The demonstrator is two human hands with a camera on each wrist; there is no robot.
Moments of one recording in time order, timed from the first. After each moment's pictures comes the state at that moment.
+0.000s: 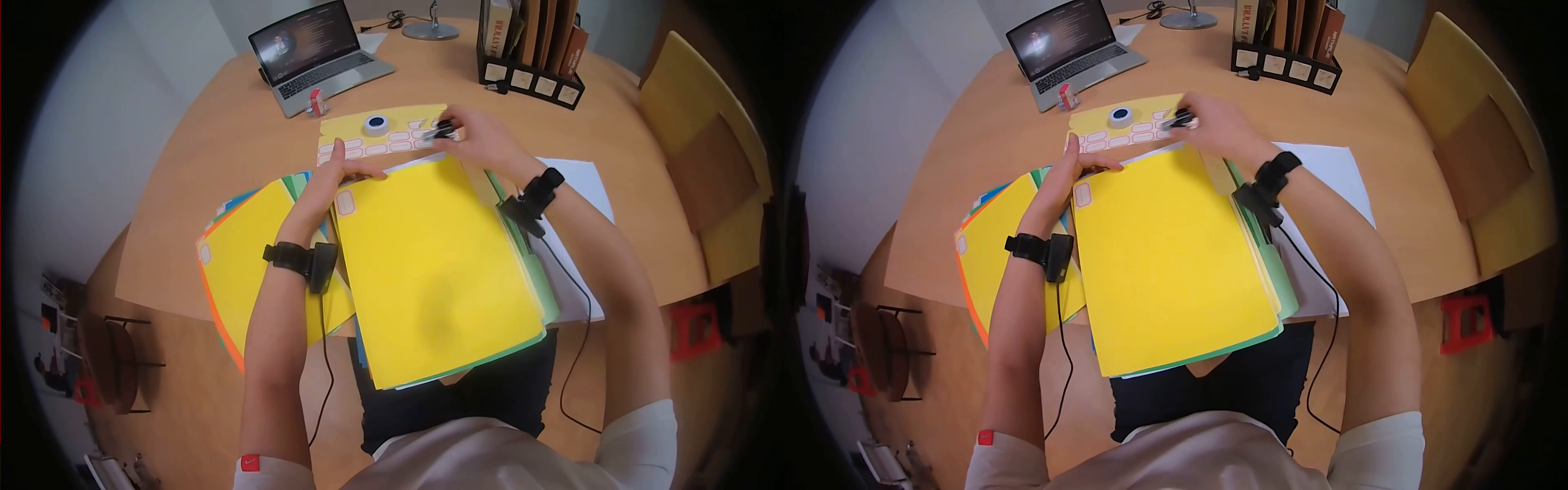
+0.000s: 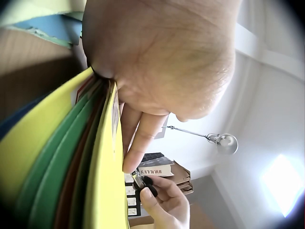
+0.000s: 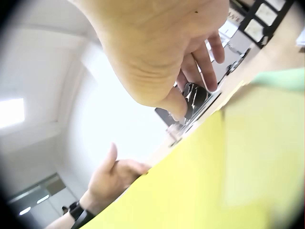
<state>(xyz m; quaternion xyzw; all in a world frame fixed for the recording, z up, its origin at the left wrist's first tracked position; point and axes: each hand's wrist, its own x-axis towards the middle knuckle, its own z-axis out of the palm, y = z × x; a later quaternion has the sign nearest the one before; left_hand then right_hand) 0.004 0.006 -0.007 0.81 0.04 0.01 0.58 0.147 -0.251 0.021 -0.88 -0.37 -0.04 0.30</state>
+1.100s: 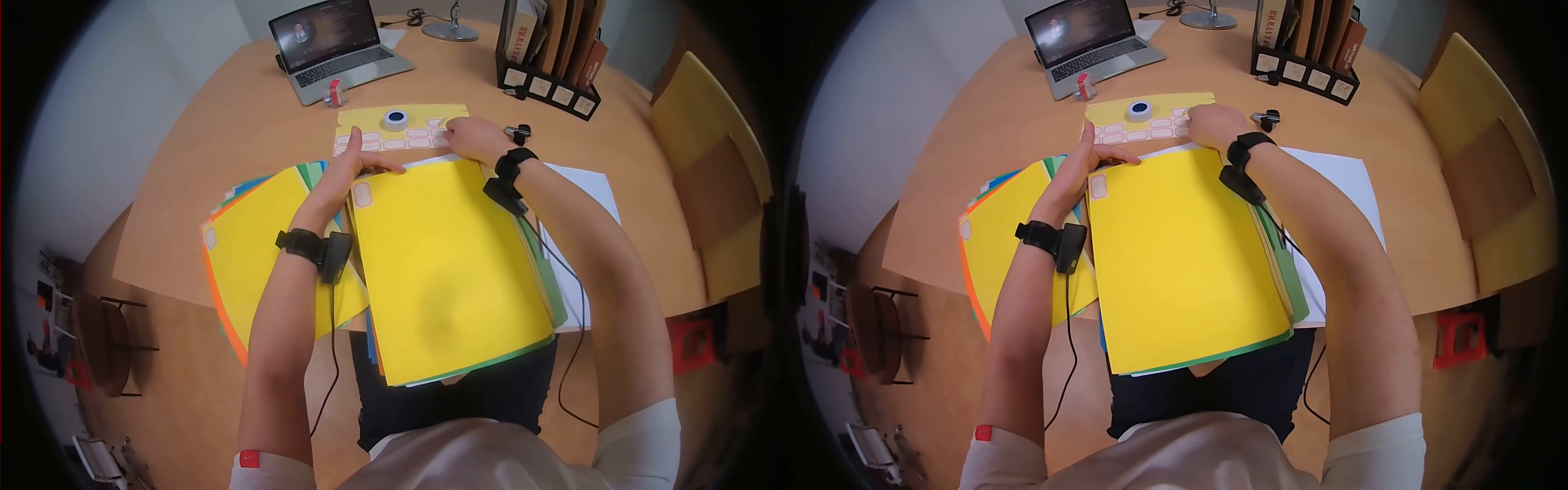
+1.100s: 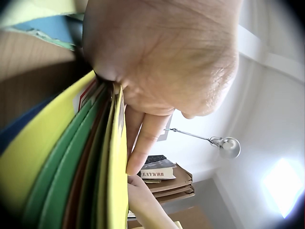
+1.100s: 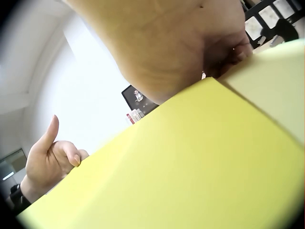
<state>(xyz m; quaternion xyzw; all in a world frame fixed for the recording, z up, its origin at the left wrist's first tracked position) 0.011 0.015 -0.015 0.77 0.05 -0.02 0.63 0.191 -0.203 -0.012 -0.95 -0.32 0.01 0.07</state>
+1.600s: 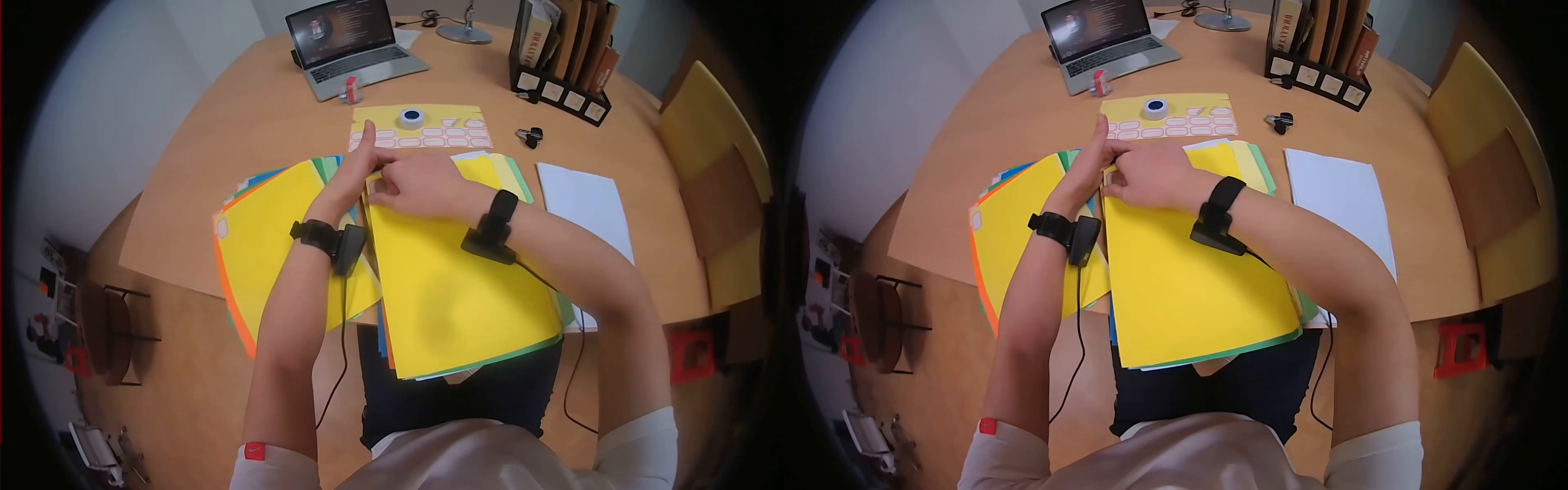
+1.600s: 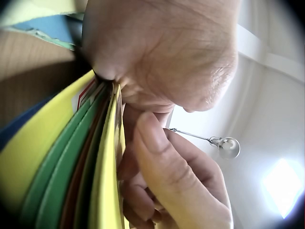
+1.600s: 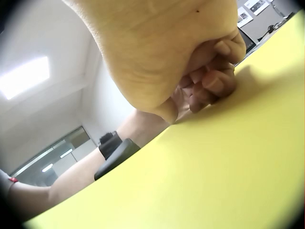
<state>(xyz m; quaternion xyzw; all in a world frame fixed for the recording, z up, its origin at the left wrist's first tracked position) 0.017 0.025 -0.028 0.71 0.07 -0.01 0.70 0.047 -0.150 0.018 -0.84 -0.52 0.01 0.16</state>
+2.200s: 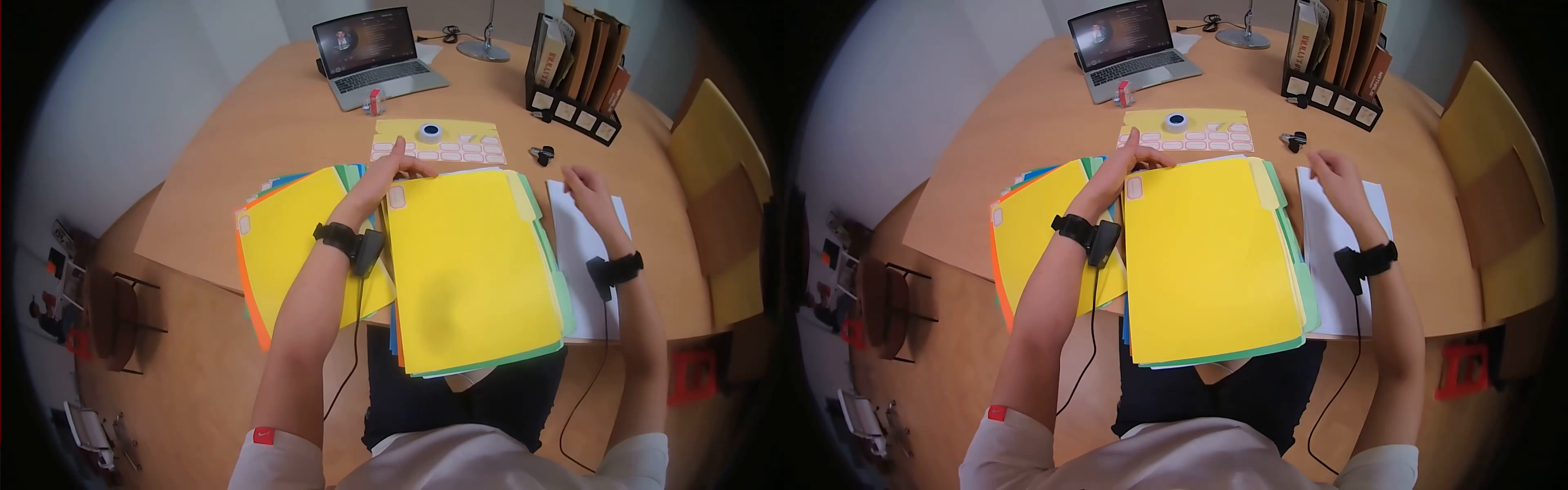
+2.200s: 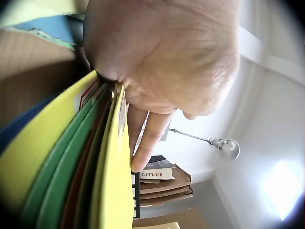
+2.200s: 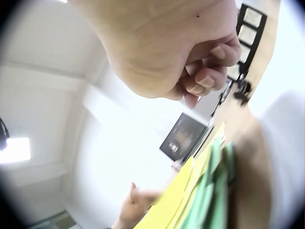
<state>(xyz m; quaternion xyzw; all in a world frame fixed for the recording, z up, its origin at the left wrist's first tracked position) 0.005 0.010 -0.009 0.80 0.04 0.01 0.59 0.136 -0.364 0.012 -0.87 -0.25 -0.02 0.43</state>
